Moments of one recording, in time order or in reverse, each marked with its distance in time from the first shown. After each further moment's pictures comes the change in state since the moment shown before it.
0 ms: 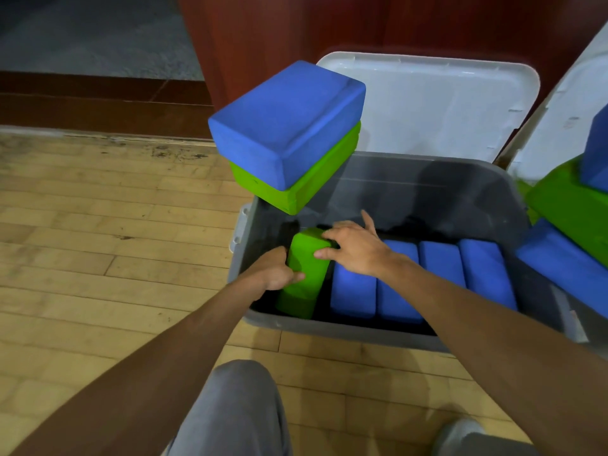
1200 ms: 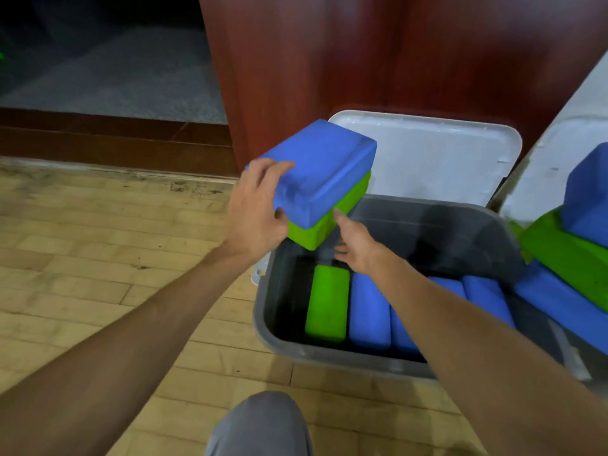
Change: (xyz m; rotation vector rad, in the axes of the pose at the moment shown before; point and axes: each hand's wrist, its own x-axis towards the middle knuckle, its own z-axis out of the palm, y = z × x) left_hand -0.057 0.056 -0.123 0.193 0.884 0.809; right_hand 0.036 -0.063 -0.057 1.486 0.169 0.603
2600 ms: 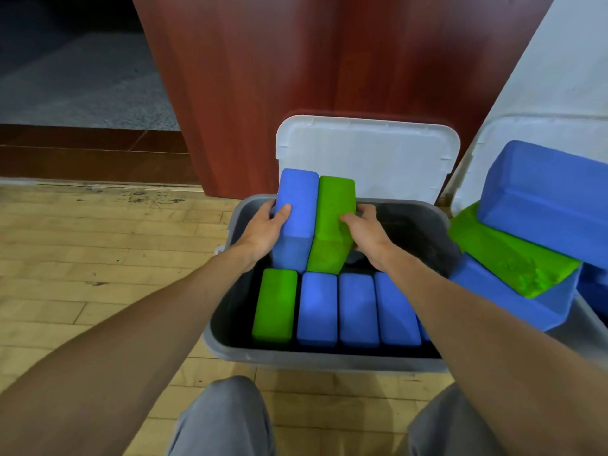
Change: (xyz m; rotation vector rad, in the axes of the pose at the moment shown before) left_hand 0.015 0.046 0.094 -0.686 -0.379 -0.662; right_hand -0.003 -0.014 -0.118 -0.249 0.151 -0.299
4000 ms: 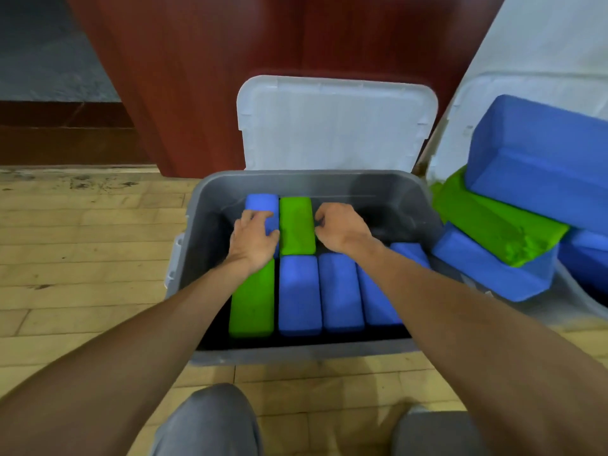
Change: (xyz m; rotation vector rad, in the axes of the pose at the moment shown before) left_hand 0.012 -0.051 0.040 0.652 -0.019 0.057; right_hand 0.009 0.027 0.004 -0.916 0.026 -0.163
